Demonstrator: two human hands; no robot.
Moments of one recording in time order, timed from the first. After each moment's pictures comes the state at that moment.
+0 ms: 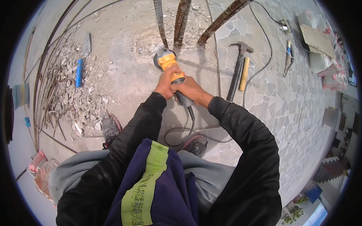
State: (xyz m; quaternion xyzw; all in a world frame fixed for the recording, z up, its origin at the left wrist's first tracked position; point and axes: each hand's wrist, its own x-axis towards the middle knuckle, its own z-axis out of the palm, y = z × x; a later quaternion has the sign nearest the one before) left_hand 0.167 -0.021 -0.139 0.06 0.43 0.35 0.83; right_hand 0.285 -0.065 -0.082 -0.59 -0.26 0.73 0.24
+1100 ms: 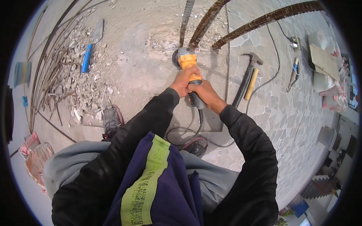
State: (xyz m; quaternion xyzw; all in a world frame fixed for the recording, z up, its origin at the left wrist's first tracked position) left_hand 0.182 -0.020 -0.140 0.07 0.44 0.32 0.84; right_hand 0.295 -0.070 -0.077 -0.61 -0.26 0.71 0.22
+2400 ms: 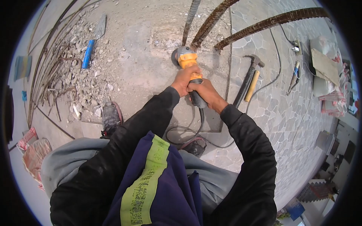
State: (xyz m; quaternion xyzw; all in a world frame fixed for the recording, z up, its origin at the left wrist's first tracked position) left_hand 0.178 -0.020 -0.140 0.07 0.43 0.33 0.84; right_hand 0.295 -0.064 -0.075 -0.62 -0.28 0.71 0.20
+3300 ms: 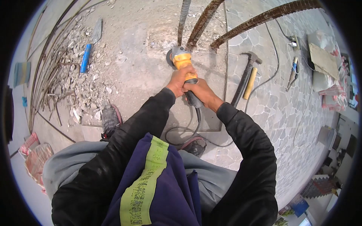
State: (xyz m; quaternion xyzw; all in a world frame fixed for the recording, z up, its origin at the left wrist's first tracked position) left_hand 0.176 -0.022 -0.143 0.08 0.45 0.35 0.82; right_hand 0.291 -0.067 -0.083 -0.60 -0.26 0.72 0.23
